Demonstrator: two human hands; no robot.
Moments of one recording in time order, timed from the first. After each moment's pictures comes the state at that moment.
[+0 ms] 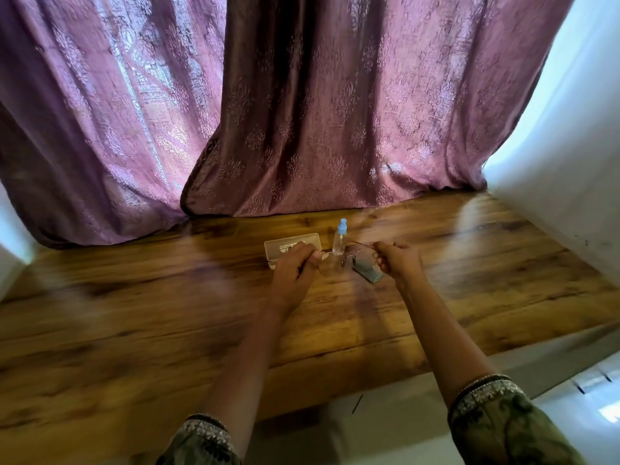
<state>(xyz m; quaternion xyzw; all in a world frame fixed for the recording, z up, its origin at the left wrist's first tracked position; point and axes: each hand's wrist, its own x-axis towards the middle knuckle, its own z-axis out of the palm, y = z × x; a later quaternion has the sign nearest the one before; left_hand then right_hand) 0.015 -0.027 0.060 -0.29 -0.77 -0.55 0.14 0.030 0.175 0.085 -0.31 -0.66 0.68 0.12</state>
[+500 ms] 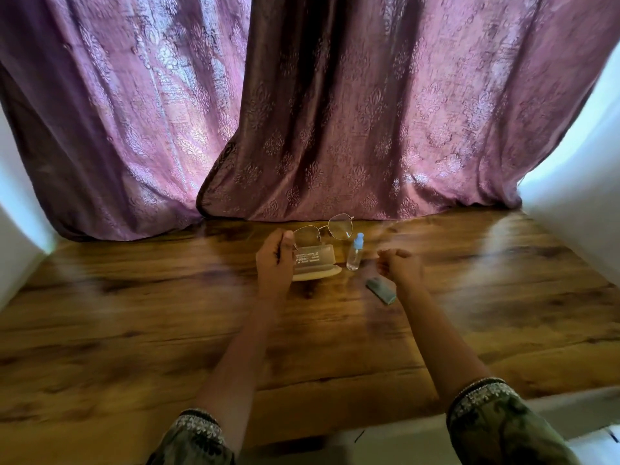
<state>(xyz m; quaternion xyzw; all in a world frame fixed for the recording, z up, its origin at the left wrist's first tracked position) -0.032 -0.041 0.069 -0.11 -0.72 -0.64 0.22 -0.029 0.180 0.057 -0.30 -0.70 0.65 0.11</state>
